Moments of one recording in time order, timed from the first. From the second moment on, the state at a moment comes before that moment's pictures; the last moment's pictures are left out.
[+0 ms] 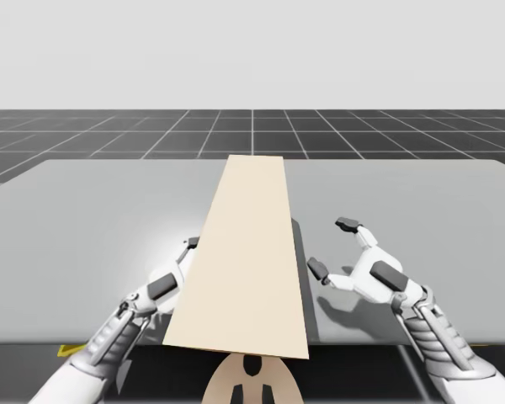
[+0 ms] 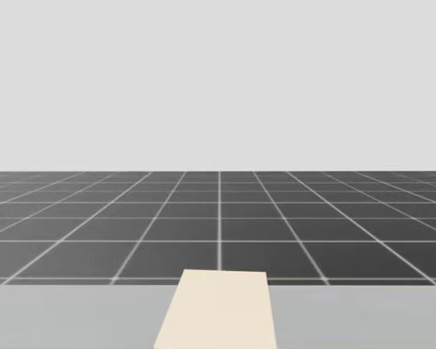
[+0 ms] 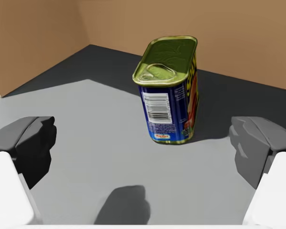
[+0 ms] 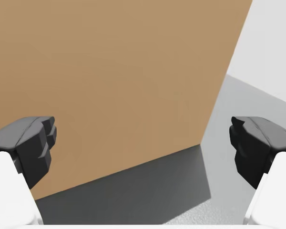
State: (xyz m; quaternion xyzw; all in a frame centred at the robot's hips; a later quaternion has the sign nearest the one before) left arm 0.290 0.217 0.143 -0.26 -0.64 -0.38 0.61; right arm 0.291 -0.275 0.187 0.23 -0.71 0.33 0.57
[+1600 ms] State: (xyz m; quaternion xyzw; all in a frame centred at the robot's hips) left arm 0.338 0.227 0.130 -0.31 -0.56 -0.43 0.64; right arm 0.281 -0.281 0.193 0.23 -0.73 0.35 0.54
